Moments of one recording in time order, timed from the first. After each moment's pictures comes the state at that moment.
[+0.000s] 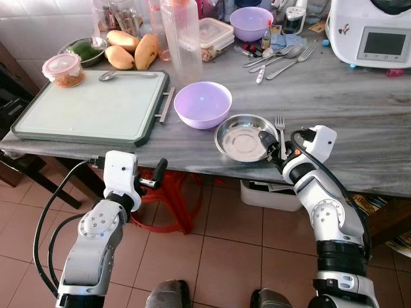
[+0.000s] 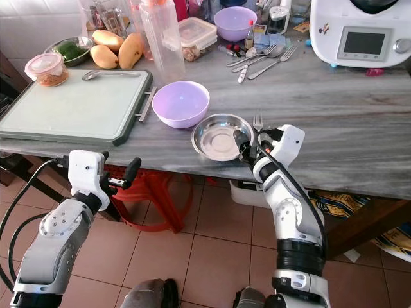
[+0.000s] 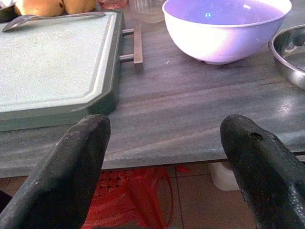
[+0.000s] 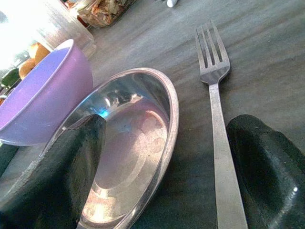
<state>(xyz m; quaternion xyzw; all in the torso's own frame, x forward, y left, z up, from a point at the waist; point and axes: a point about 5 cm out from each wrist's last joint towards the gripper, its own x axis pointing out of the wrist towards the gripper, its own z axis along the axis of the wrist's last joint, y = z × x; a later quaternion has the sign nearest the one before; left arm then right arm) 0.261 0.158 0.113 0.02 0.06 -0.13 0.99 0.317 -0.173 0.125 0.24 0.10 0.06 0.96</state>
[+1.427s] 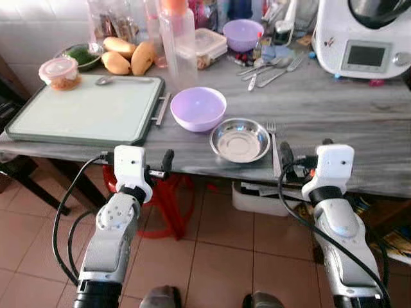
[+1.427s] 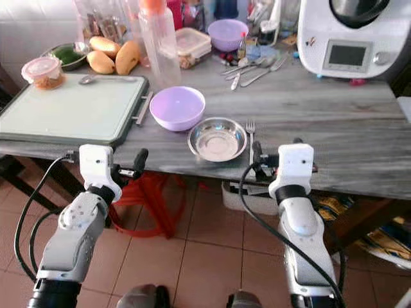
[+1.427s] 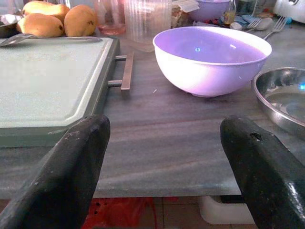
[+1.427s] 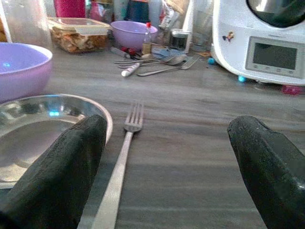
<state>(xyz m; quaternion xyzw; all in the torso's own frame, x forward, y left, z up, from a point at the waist) 0.278 0.139 0.109 -0.01 0.03 -0.10 0.99 0.263 -0.187 0.135 -0.08 -0.02 -0.02 1.00</state>
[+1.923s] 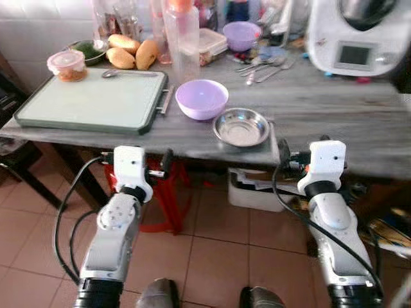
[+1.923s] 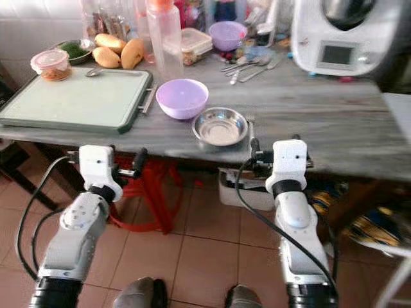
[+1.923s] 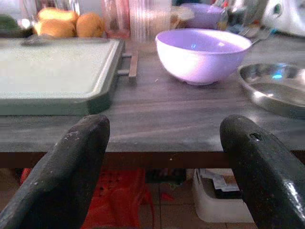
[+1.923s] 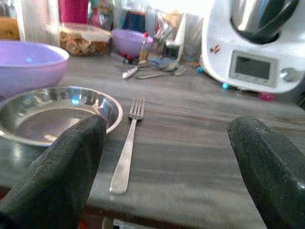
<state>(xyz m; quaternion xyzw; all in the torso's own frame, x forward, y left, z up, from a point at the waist) 0.282 0.138 0.109 -0.01 0.02 -0.10 1.00 0.273 -0.187 0.131 -0.09 -0.03 -0.03 1.00</state>
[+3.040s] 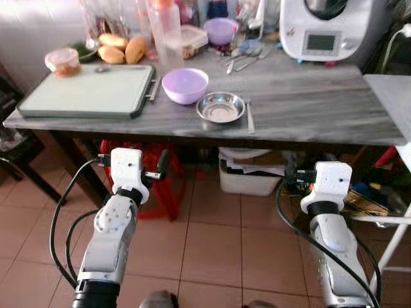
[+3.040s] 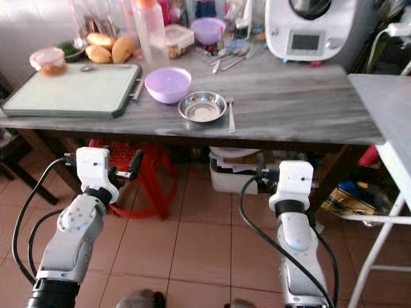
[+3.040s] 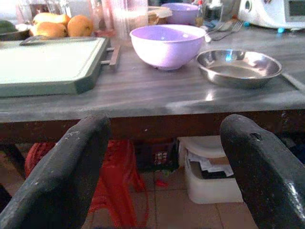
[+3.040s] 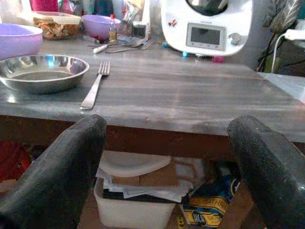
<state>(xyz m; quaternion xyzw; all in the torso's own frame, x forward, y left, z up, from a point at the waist) 0.277 0.147 0.102 0.00 0.02 -0.09 1.00 0.253 -0.190 0.110 -0.06 -0.02 -0.06 1.00</state>
